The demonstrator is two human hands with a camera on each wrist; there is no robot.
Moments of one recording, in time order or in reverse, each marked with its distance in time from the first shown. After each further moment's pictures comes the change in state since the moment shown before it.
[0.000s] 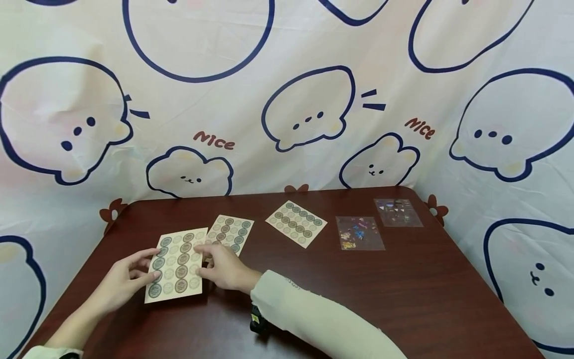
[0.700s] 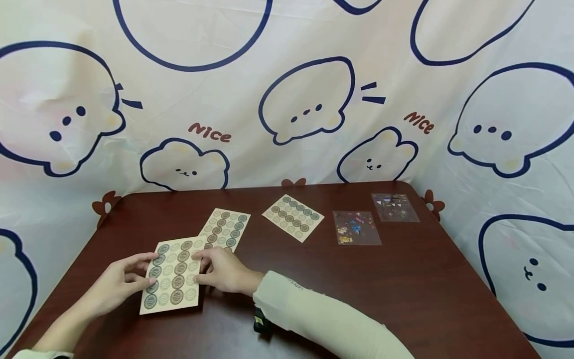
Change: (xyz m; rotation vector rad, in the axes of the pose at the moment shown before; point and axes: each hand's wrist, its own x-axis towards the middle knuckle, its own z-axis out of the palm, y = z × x) left_hand -0.008 -0.008 0.004 -0.040 -0.104 0.017; right_hand -0.015 0.005 -0.001 -0.078 -0.089 -0.027
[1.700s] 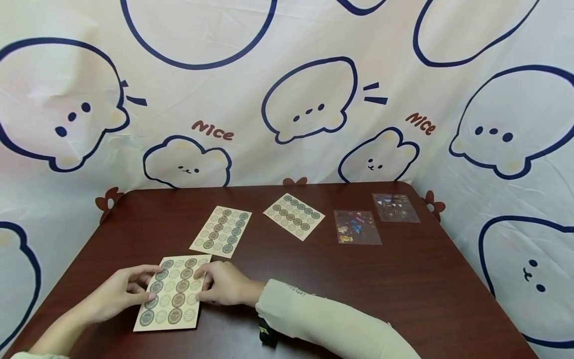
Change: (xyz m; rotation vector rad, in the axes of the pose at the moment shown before) left_hand -0.012 -0.012 -0.001 -0.075 -0.243 0.024; right_hand -0.020 0.002 0.018 -0.072 -0.094 -0.013
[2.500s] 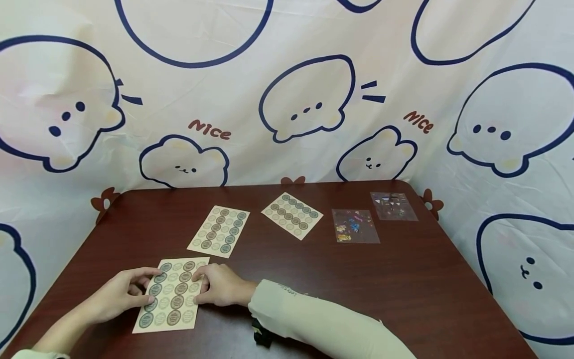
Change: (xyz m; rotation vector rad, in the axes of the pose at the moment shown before) left_hand 0.010 -0.005 0.002 0.068 0.000 -0.090; right_hand 0.004 0.000 0.008 -0.028 -0.035 0.064
